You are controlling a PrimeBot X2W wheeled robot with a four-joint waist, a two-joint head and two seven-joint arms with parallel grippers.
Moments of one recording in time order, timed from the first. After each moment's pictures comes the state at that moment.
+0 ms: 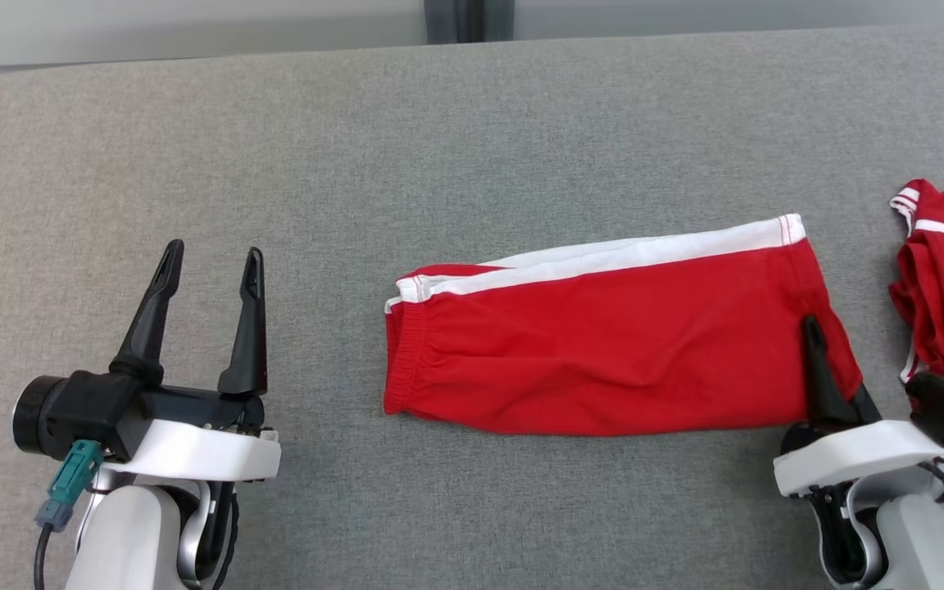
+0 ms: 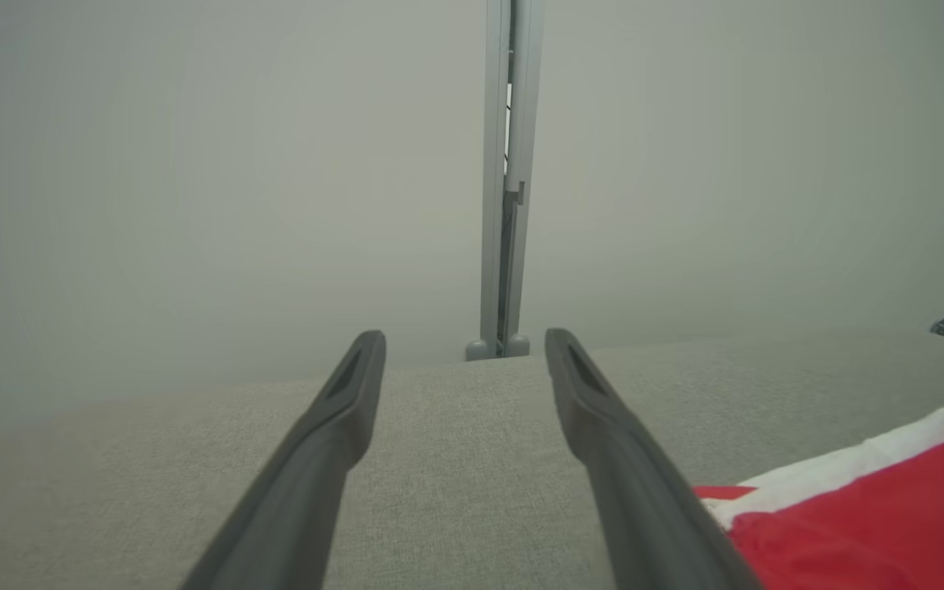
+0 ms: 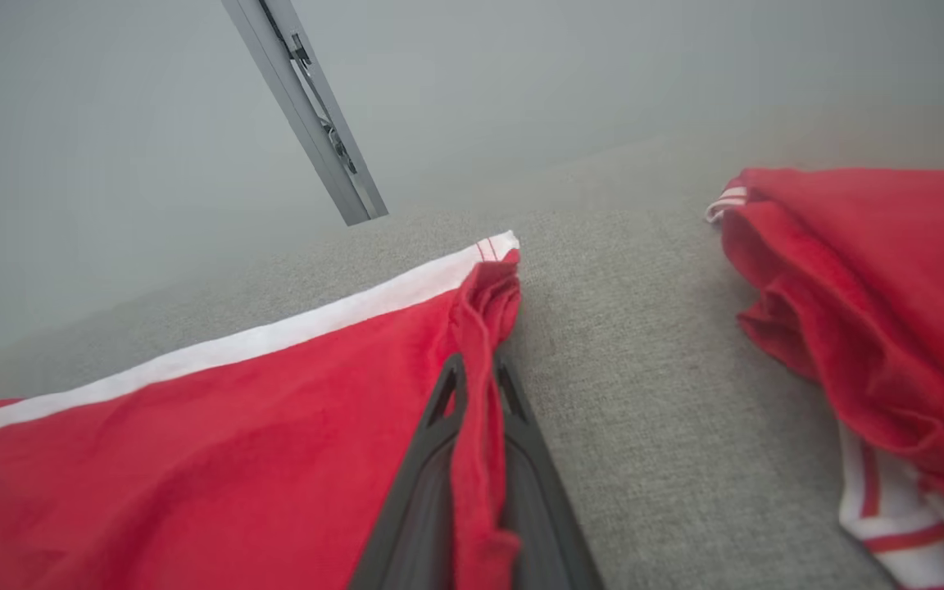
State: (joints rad) left arm -0.21 0.09 -0.05 0.08 -0.17 -0.07 -0.26; right arm -0.26 -0.07 0.03 0.44 0.39 0.13 -0.26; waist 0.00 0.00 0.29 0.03
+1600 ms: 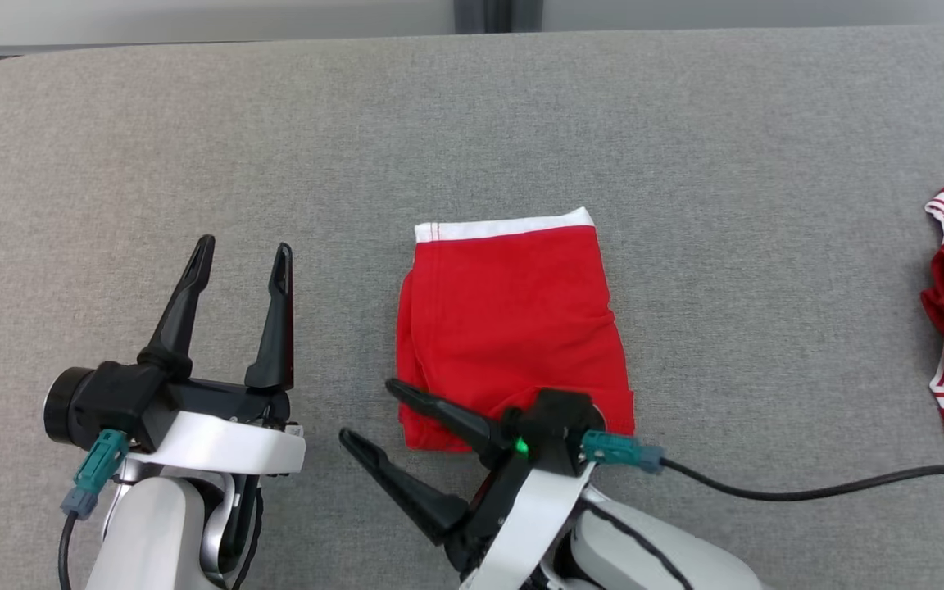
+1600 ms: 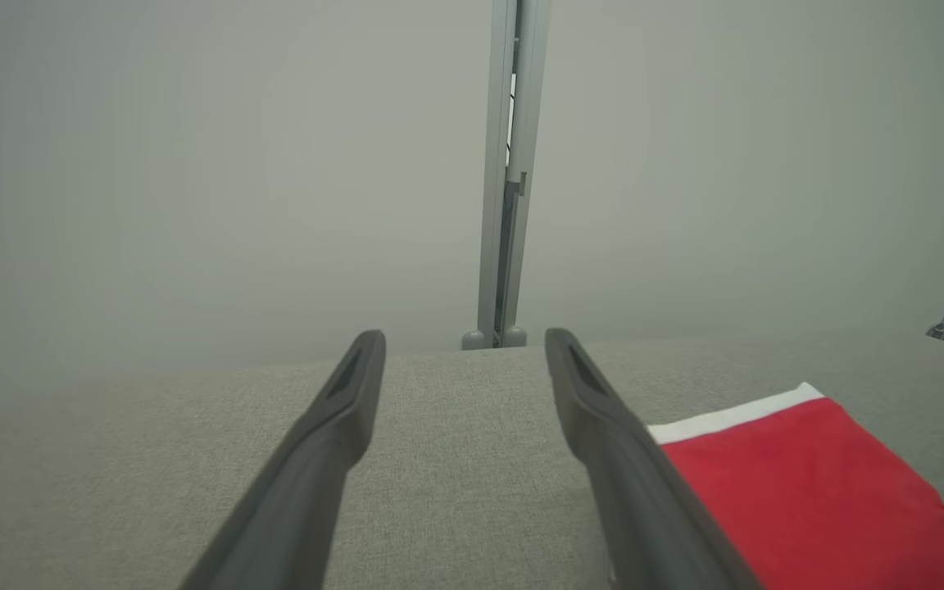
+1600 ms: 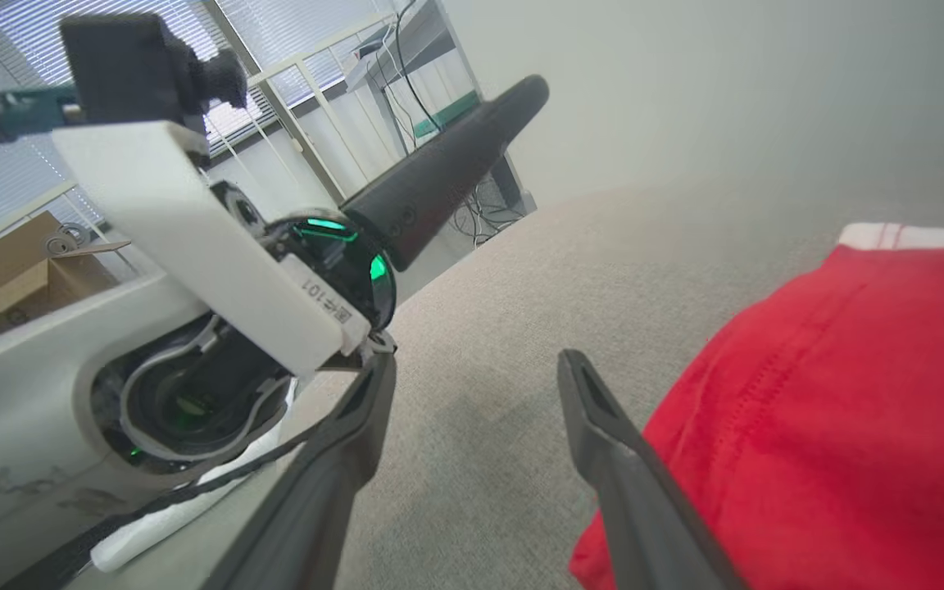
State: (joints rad) left arm -0.23 0.07 -0.09 0.10 -0.19 -0.08 -0.26; right arm -0.58 -0.05 1.05 0.36 0.72 0.13 -0.26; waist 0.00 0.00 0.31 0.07
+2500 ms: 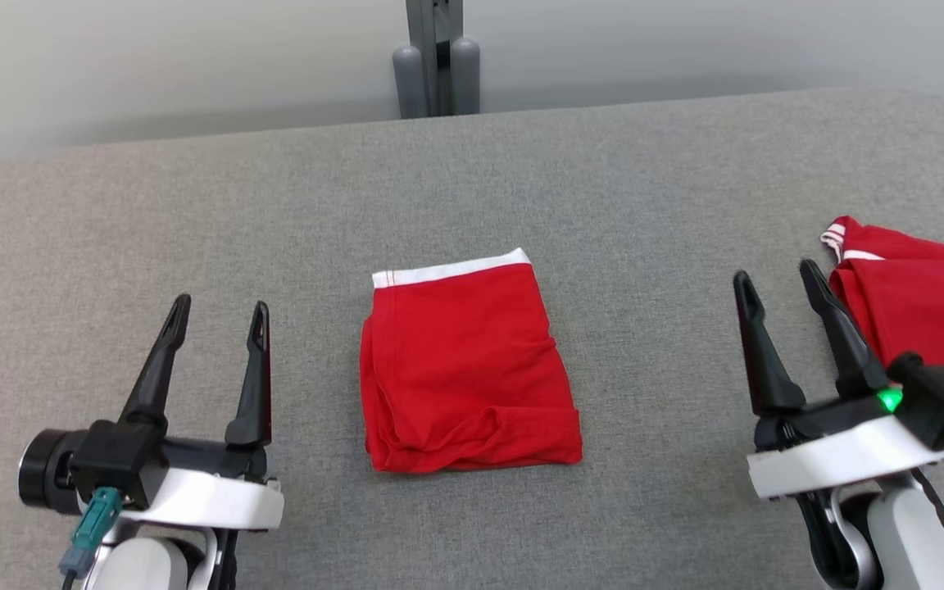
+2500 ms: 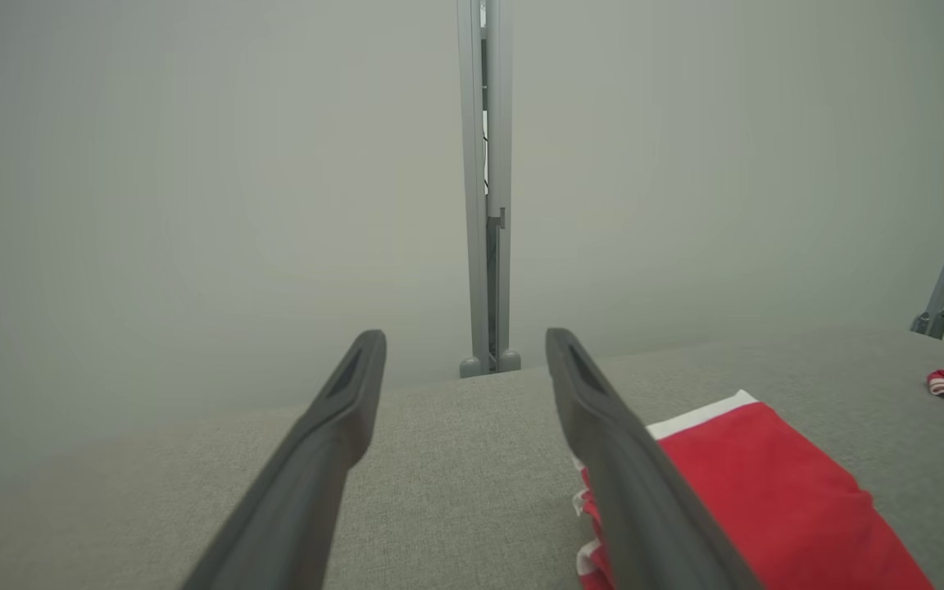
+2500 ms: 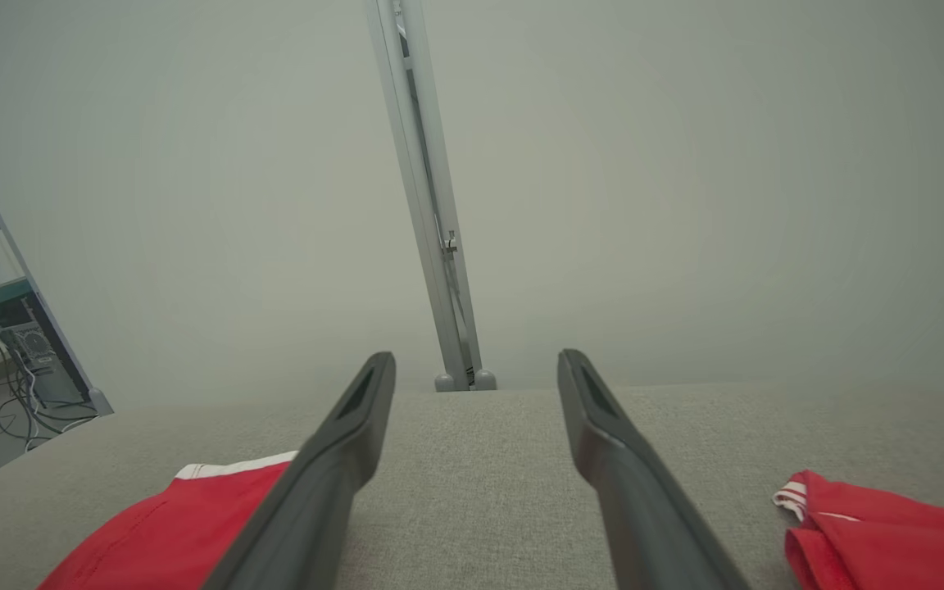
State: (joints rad) left arm -0.11 0.11 -0.08 0.04 -0.14 -0.02 -0.25; right arm -0.21 -0.09 0.14 0.08 0.30 0.13 -0.21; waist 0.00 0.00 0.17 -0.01
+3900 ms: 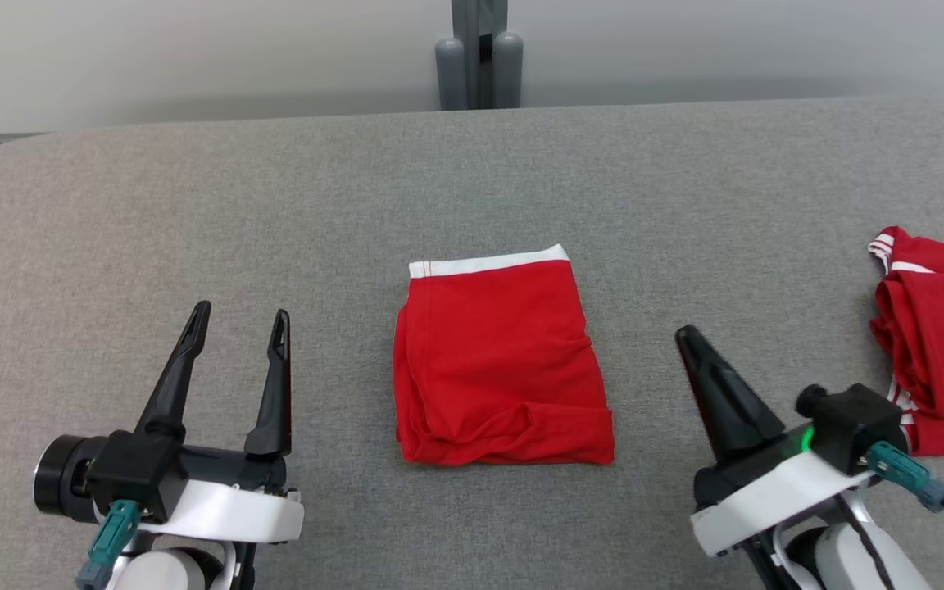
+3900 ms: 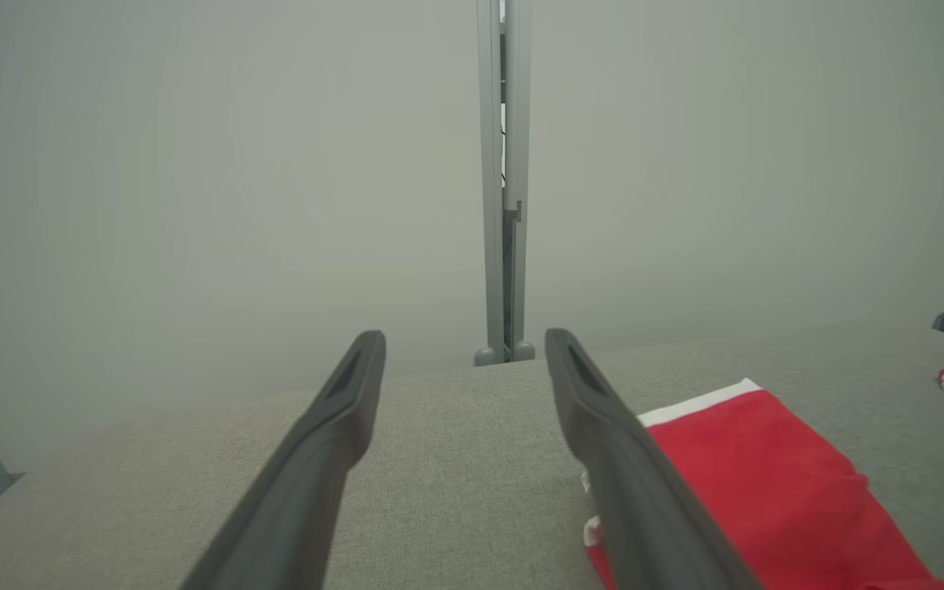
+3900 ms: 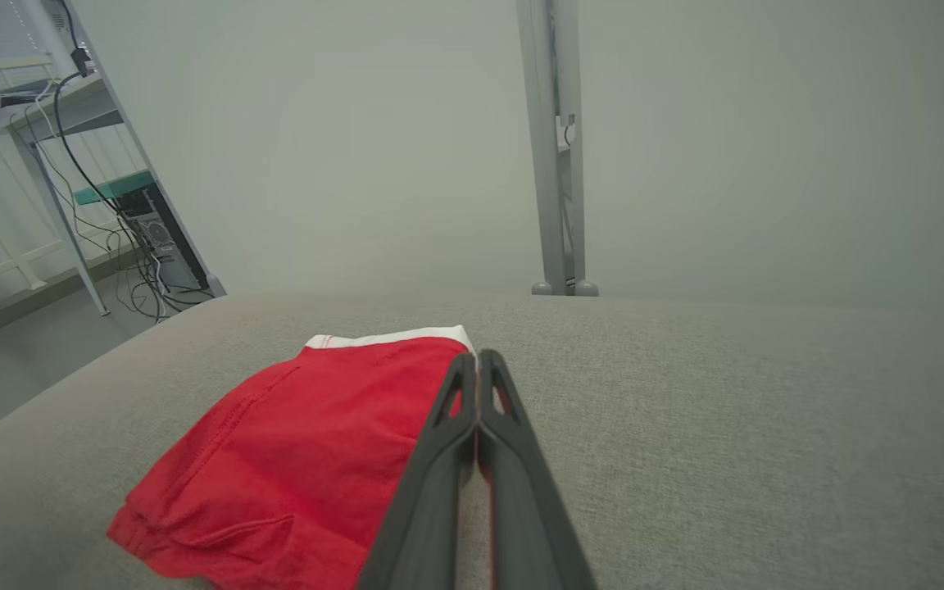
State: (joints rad) left arm -0.05 0.12 -0.12 -0.06 -0.15 0.02 -0.20; right arm -0.13 -0.11 0.22 0.04 0.29 0.13 -0.12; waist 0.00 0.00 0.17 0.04
